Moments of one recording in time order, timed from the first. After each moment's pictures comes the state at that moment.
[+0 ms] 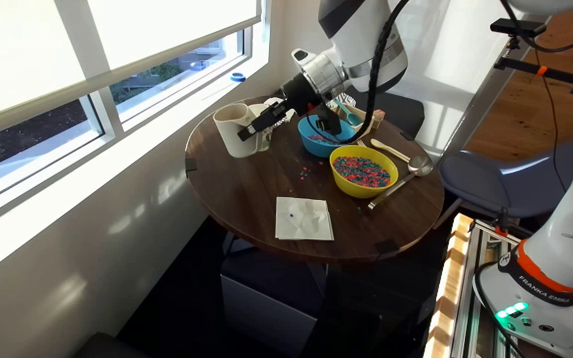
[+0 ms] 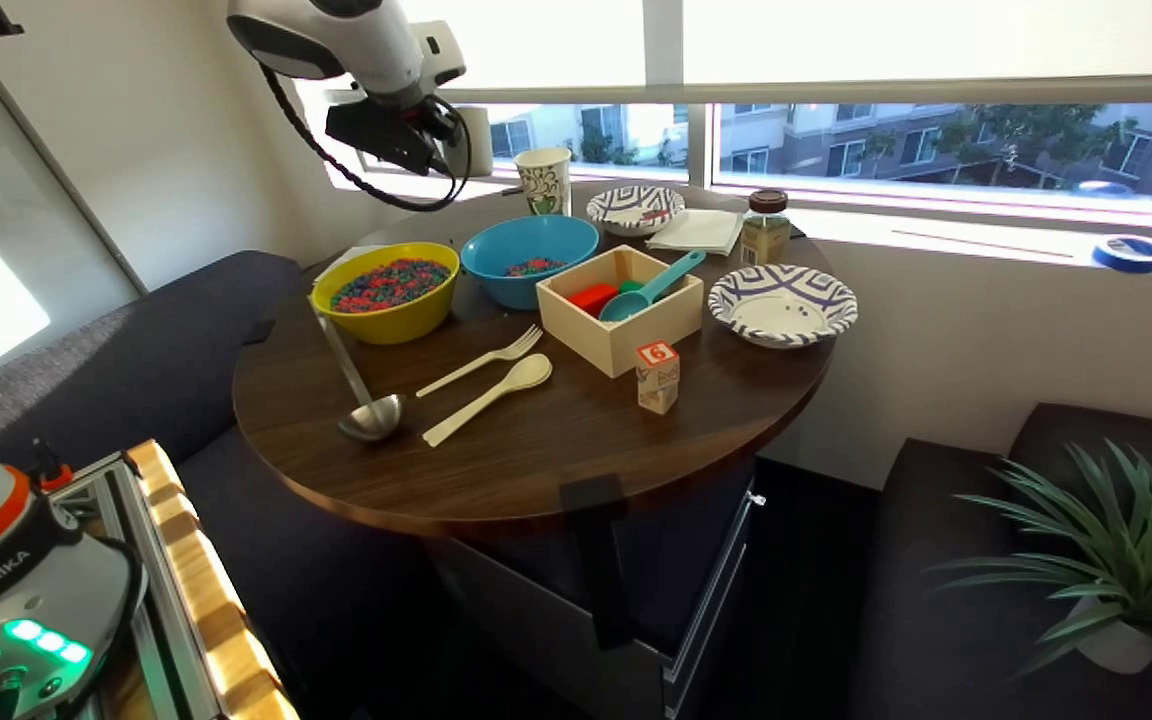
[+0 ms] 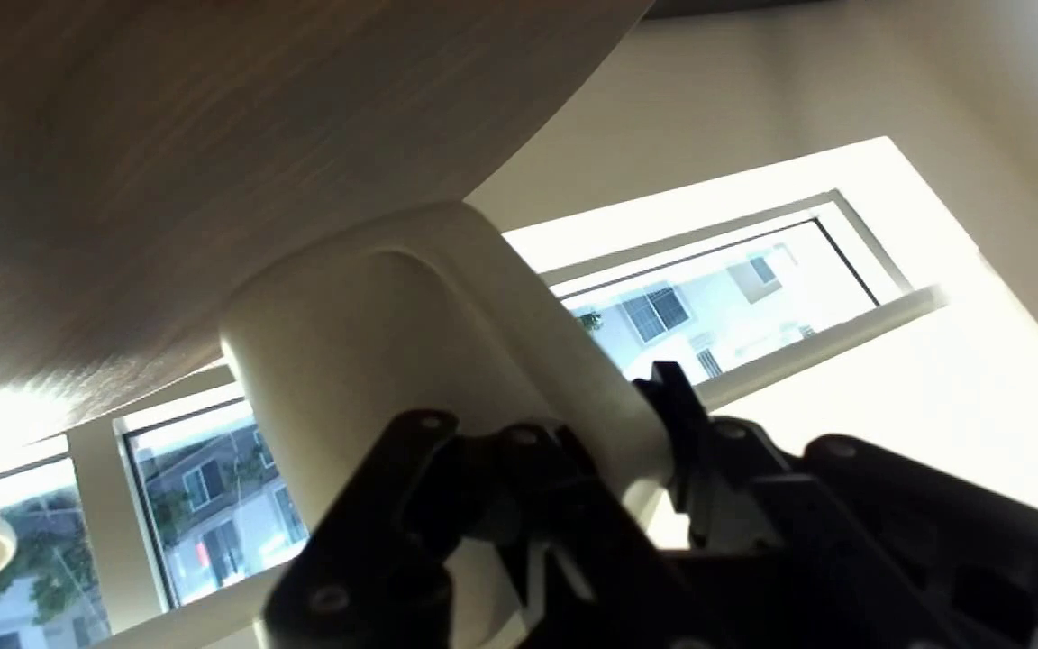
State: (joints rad) arm 0.11 0.10 0.13 -2.15 1.45 2.59 -1.36
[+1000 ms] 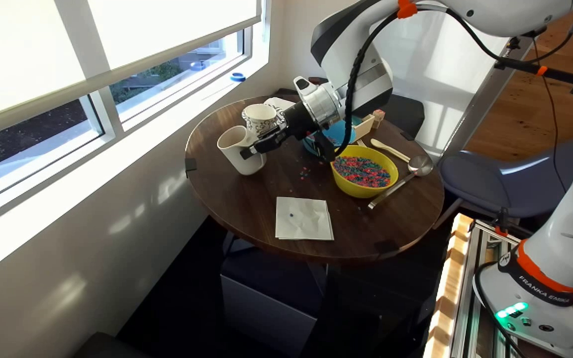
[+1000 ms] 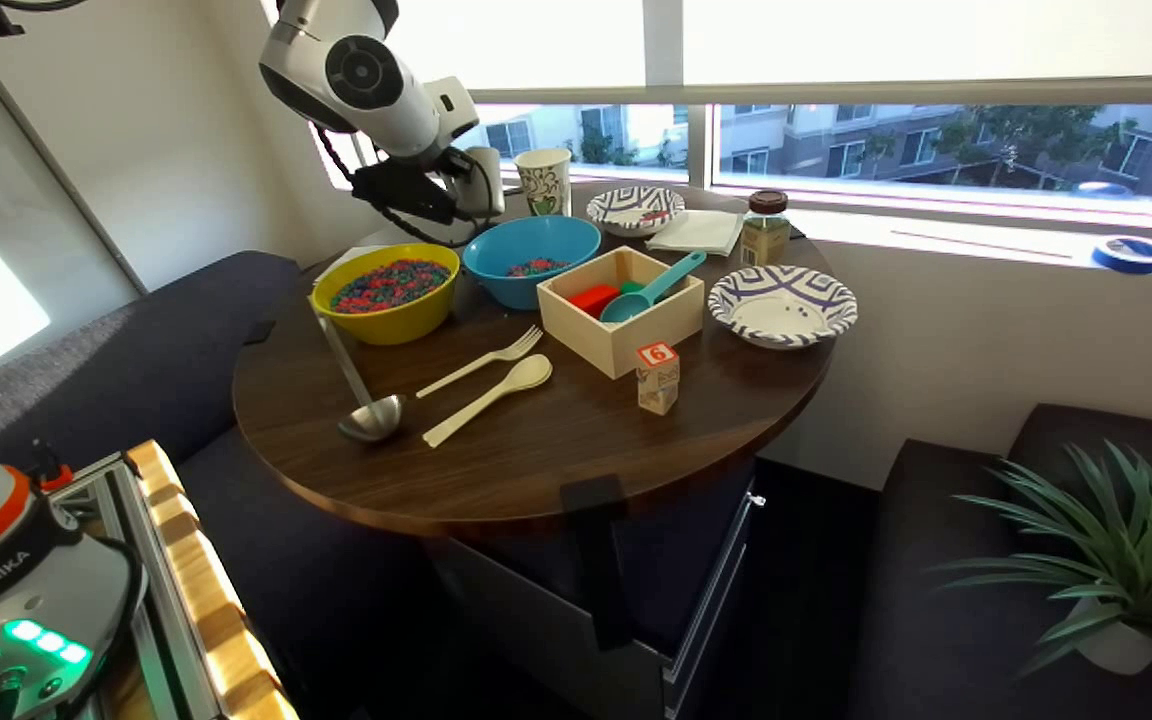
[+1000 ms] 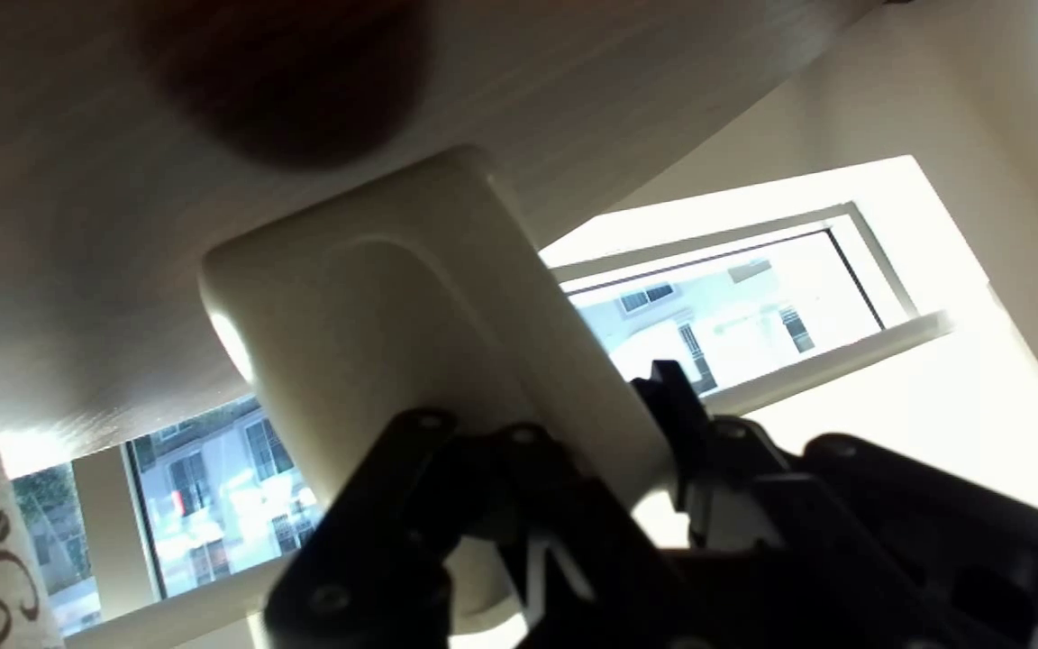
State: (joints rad) arm 0.10 0.20 0.12 -2.16 1.70 2.58 -1.75
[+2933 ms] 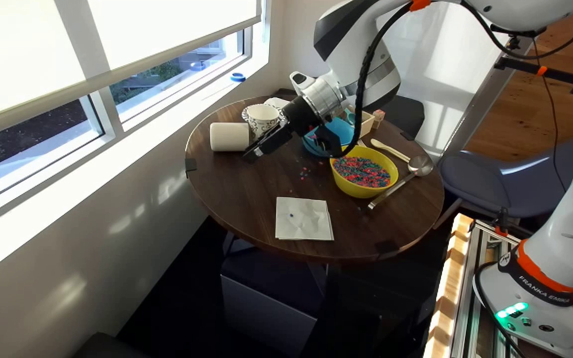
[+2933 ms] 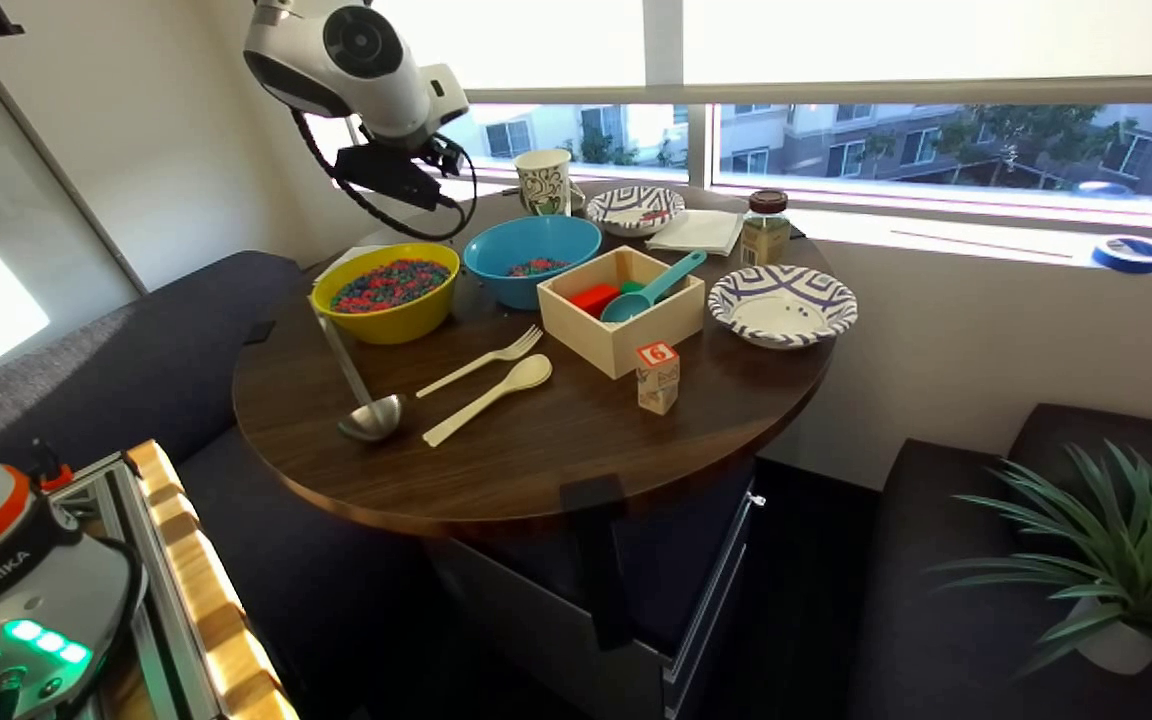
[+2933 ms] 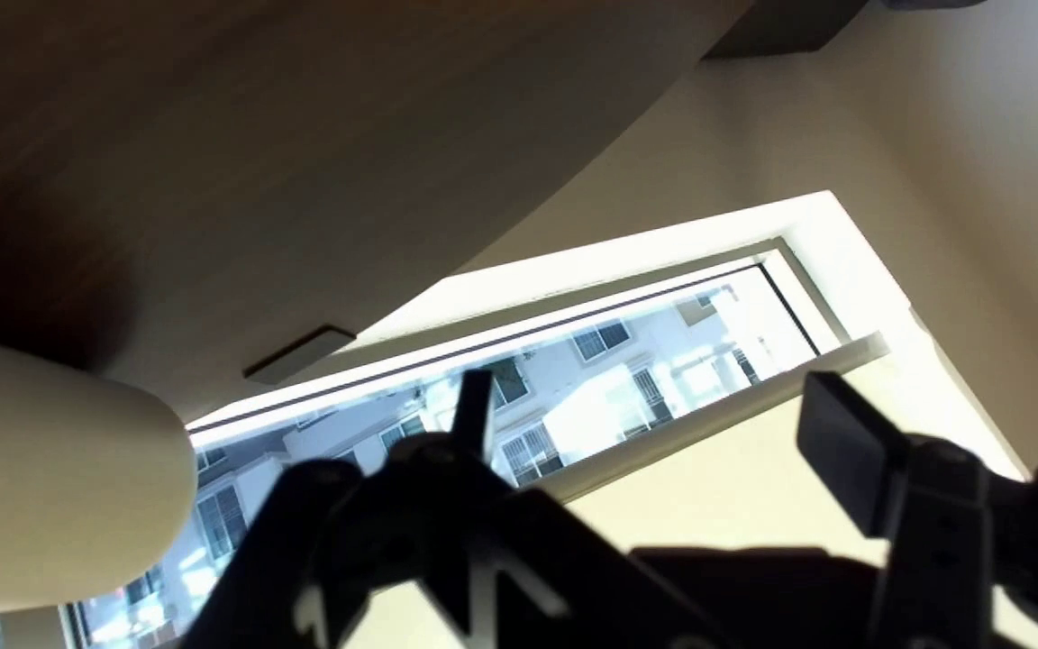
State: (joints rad) arm 0.12 0.14 0.11 -2.18 1.51 2.52 -1.53
